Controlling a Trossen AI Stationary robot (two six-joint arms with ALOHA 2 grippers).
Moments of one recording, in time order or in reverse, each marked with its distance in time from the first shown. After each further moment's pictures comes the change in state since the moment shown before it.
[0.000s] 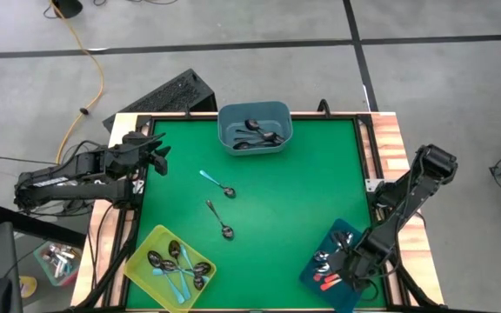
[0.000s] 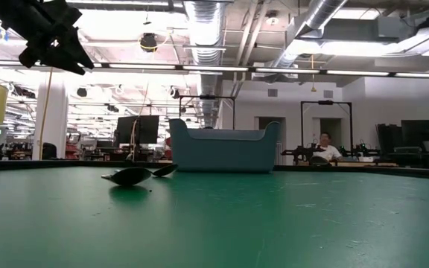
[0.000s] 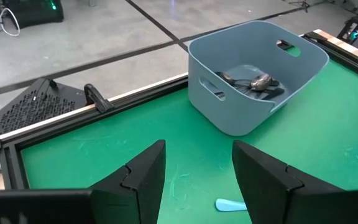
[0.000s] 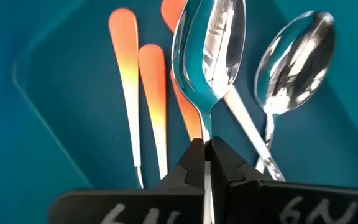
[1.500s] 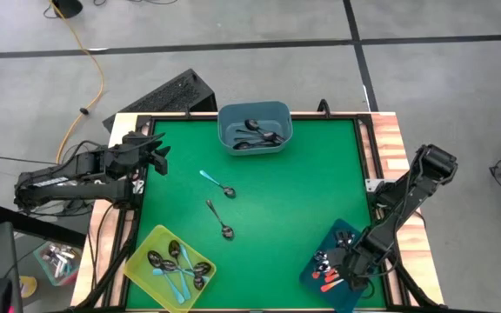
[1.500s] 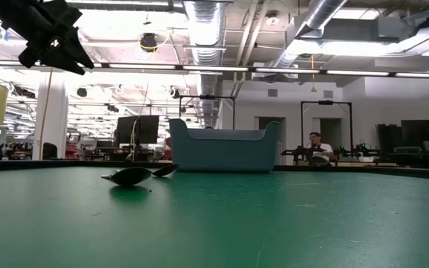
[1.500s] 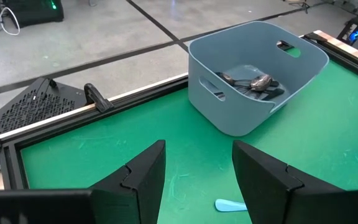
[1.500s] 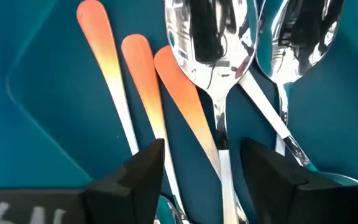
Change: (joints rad) left arm 0.000 0.000 0.000 0.000 0.000 -0.003; right arm -0.007 0.001 -0.035 0.024 -0.054 0.190
